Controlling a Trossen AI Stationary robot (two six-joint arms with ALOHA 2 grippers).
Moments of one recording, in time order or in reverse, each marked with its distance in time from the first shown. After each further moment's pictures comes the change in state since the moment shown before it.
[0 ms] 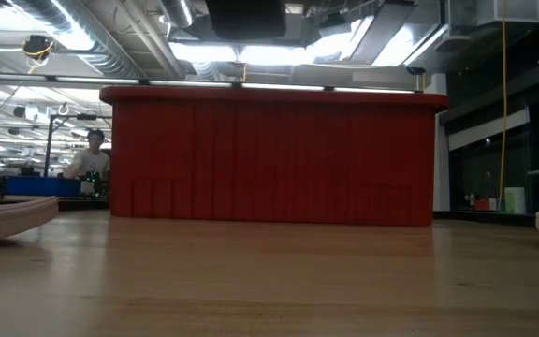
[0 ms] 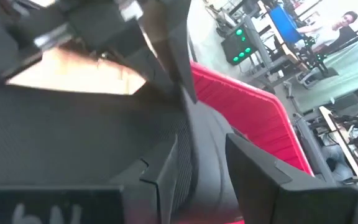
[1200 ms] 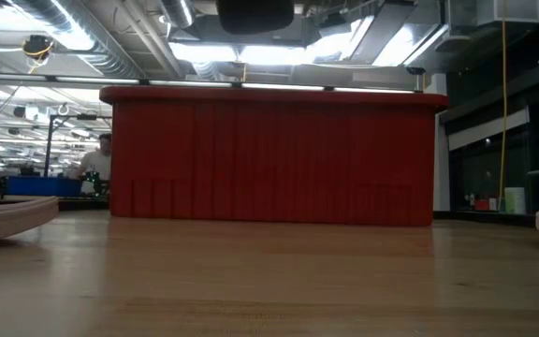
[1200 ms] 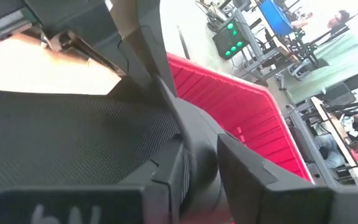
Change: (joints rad) left arm -0.036 -0.001 0.000 0.065 0.001 -0.048; right arm 0.001 0.001 0.027 -0.039 0.055 0.048
